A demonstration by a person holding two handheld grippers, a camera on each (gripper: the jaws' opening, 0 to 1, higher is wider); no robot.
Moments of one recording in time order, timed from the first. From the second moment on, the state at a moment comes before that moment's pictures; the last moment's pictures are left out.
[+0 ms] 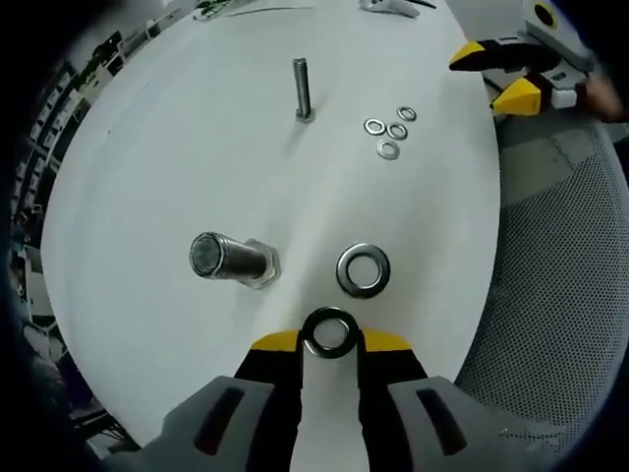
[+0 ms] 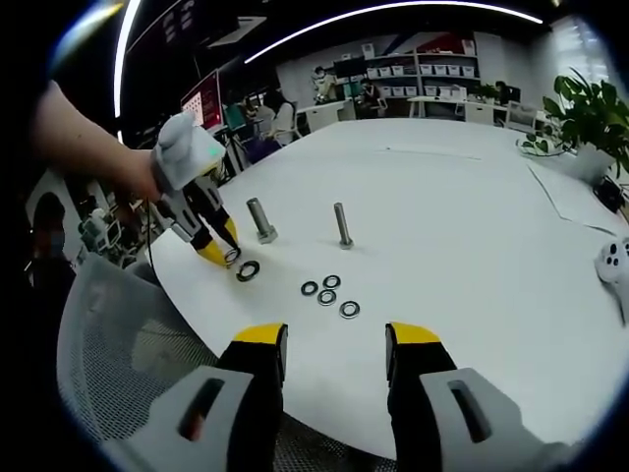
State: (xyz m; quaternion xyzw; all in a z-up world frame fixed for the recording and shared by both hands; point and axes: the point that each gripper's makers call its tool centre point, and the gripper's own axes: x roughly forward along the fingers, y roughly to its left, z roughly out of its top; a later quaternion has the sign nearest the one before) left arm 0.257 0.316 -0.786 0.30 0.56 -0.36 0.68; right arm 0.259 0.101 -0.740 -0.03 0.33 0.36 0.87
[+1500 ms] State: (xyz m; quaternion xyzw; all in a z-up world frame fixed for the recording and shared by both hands) left arm 0.316 0.312 -0.728 0.34 0.51 -0.39 0.69; right arm 0.258 0.103 -0.743 -0.03 0.34 0.36 0.87
